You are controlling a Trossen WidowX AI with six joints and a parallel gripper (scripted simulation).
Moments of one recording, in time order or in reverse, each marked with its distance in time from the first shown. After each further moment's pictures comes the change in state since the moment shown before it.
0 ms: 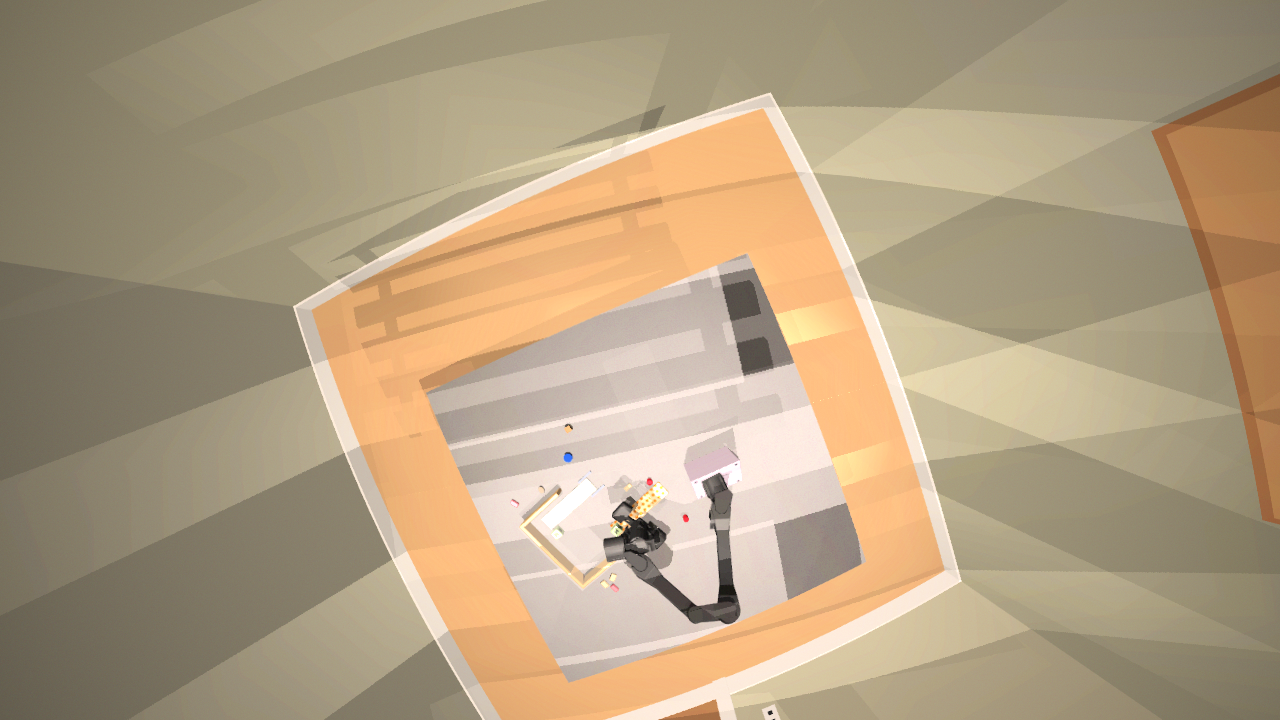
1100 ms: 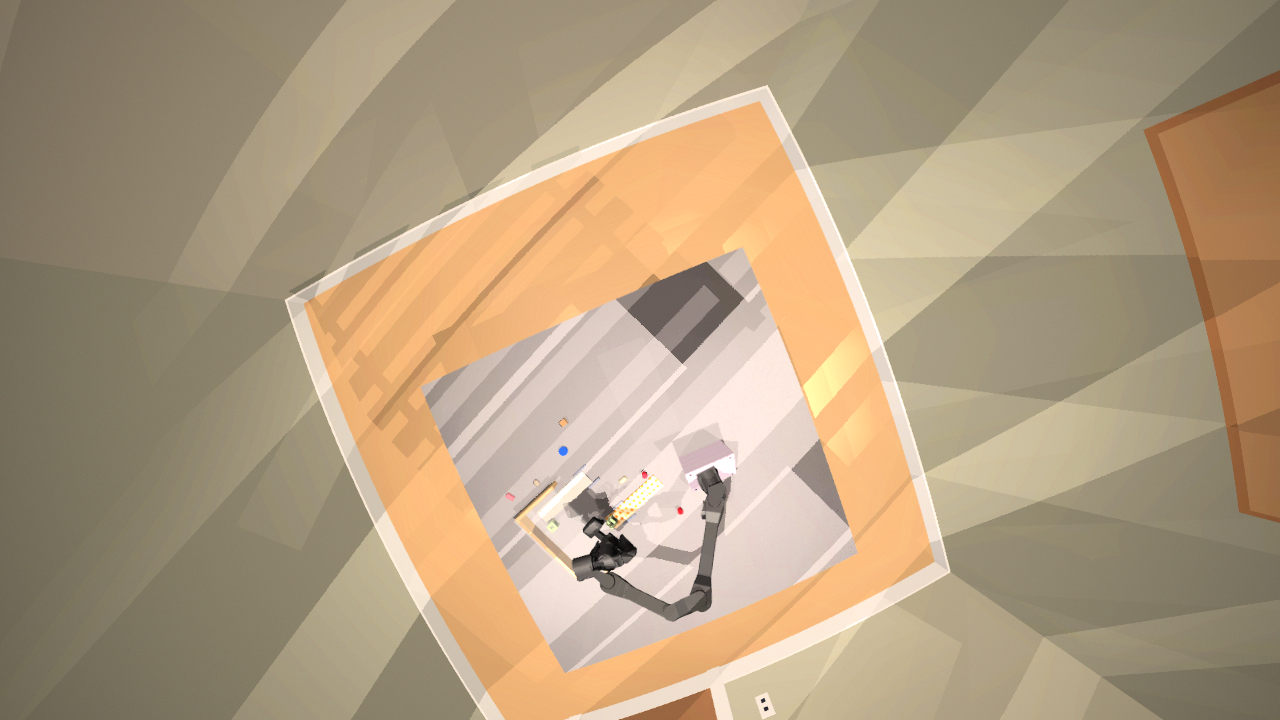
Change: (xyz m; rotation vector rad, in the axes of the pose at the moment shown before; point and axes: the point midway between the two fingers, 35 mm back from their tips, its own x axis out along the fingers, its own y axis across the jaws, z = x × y) arm -0.015 -0.013 0.107 -0.007 -0.007 -0.003
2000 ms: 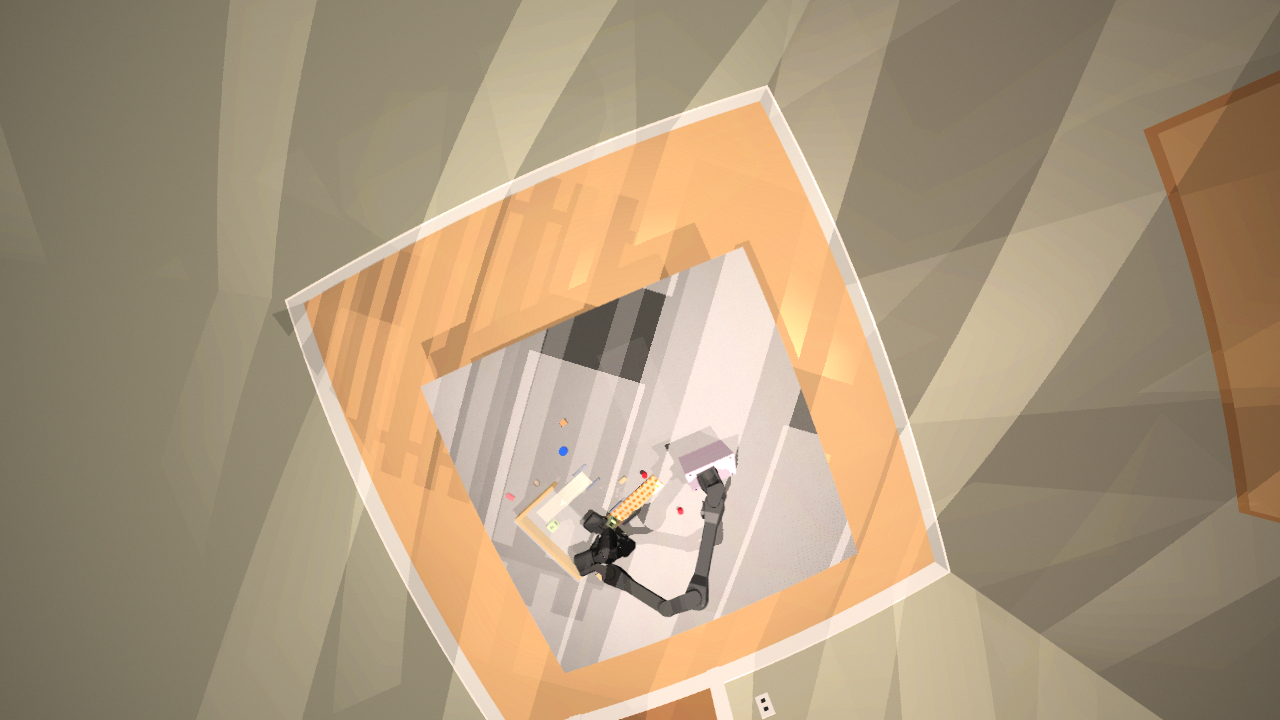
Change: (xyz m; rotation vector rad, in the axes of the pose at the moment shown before) arm 0.040 0.000 0.006 -0.004 -0.004 -0.002
